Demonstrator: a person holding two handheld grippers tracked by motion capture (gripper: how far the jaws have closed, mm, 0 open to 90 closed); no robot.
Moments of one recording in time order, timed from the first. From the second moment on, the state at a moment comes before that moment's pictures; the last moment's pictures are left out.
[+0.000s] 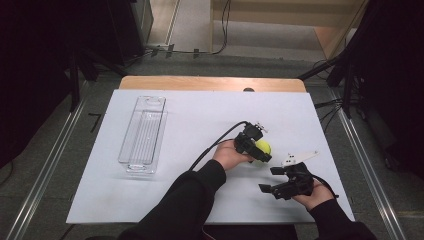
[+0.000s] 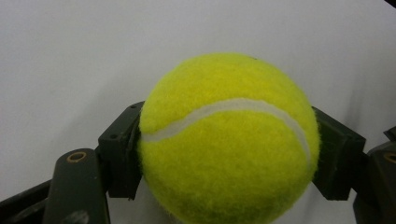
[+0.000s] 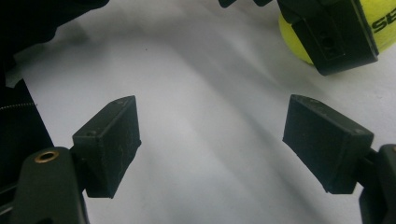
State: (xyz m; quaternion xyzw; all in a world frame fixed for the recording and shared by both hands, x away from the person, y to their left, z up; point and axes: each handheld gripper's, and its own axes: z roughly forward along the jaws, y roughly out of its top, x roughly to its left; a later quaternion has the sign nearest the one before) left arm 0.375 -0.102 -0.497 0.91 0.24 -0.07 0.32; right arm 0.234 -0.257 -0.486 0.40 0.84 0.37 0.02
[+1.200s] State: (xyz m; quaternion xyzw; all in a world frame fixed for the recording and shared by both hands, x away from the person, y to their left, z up) left arm 0.370 -0.050 -0.461 0.90 0.26 -0.09 0.33; right arm 0.235 -0.256 -0.487 0.40 0.84 0.37 0.02
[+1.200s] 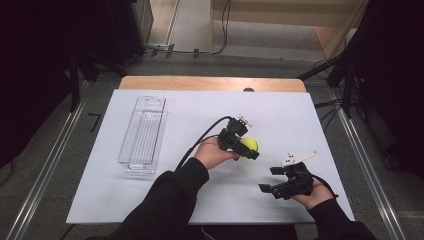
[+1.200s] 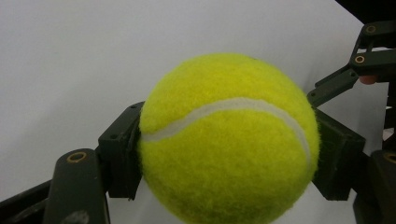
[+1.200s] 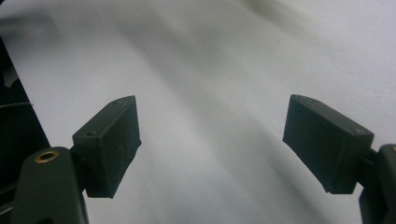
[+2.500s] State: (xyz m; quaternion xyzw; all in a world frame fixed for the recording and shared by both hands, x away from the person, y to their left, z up) left arm 0.377 -0.002 -0.417 0.89 0.28 -0.07 0.35; right arm 0.236 -0.255 -0.487 0.41 0.84 0.37 0.02
